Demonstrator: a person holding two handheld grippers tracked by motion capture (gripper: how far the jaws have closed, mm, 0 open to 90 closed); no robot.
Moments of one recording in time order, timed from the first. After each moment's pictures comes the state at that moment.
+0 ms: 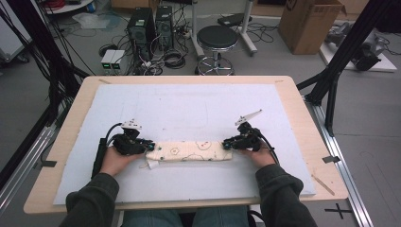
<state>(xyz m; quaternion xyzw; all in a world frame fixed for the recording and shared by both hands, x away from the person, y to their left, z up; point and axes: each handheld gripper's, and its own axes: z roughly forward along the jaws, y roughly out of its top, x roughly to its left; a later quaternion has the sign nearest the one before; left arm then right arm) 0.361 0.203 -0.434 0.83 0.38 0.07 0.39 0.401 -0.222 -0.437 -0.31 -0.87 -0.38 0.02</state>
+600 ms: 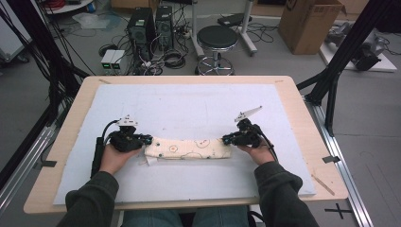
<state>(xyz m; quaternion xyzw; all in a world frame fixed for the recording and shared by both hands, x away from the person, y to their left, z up) 0.364 0.210 -0.424 0.81 0.40 0.11 0.42 0.405 -0.217 -0.422 -0.30 -0.87 -0.38 -0.01</state>
